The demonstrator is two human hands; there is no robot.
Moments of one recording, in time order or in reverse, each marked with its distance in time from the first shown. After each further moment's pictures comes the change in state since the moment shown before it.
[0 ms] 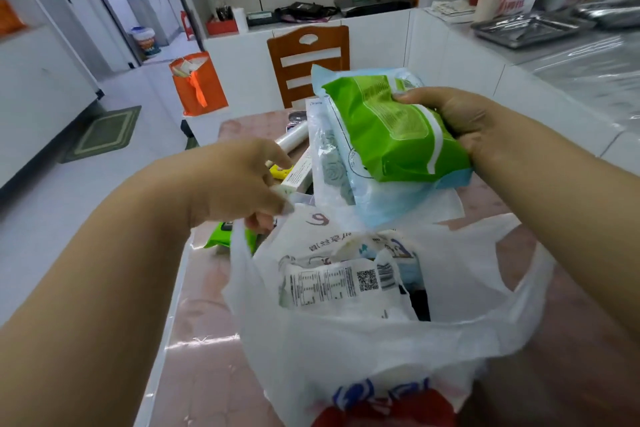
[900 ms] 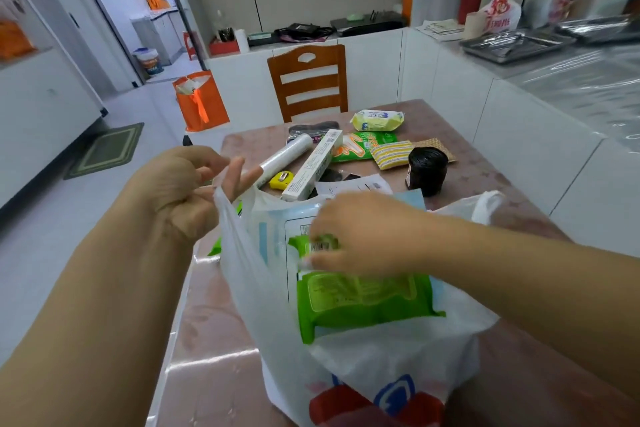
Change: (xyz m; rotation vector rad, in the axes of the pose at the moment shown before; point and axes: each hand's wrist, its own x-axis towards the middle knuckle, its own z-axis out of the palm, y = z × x) left_hand -0.029 -0.015 0.002 -1.771 0.274 -0.226; right_hand -0.072 0.082 0.087 -1.884 -0.260 -0.459
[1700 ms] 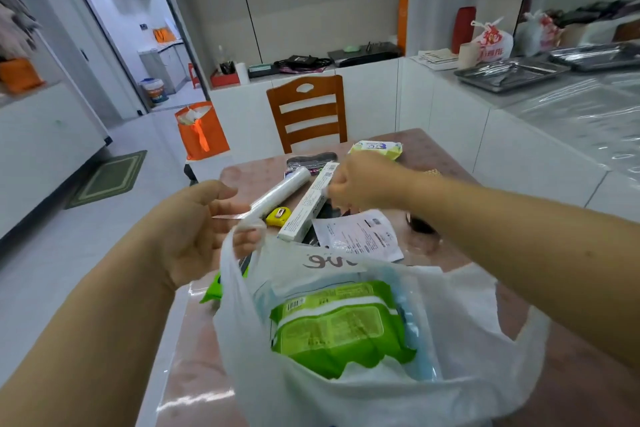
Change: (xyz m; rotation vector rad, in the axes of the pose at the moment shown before) left_hand 0.044 0.013 0.011 0.505 -0.054 -0.036; right_hand 0.070 0.083 -0.053 0.396 0.074 0.281
